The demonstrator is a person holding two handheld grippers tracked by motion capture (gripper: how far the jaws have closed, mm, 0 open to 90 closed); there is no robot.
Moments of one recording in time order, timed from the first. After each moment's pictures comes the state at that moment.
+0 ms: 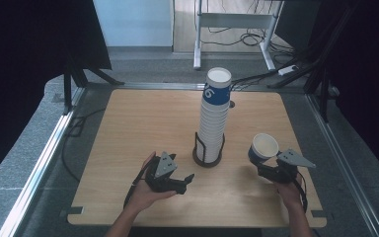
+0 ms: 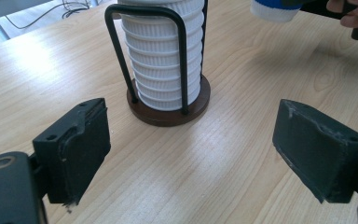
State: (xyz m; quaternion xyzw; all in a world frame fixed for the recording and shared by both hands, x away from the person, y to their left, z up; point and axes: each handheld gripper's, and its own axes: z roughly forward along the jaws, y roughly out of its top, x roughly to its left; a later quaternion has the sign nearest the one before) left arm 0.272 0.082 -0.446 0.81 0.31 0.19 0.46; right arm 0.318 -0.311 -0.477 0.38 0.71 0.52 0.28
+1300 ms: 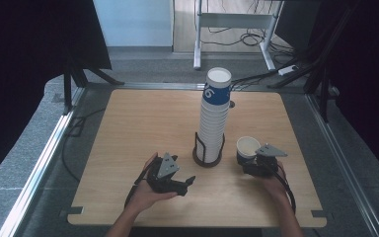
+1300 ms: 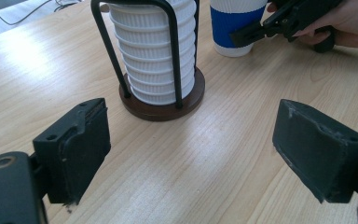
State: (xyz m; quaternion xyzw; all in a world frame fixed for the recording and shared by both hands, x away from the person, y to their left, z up) left arm 0.271 0.078 -0.449 0.82 0.30 0.18 0.45; right arm 0.356 -0.276 -0.513 0.40 0.77 0.42 0.24
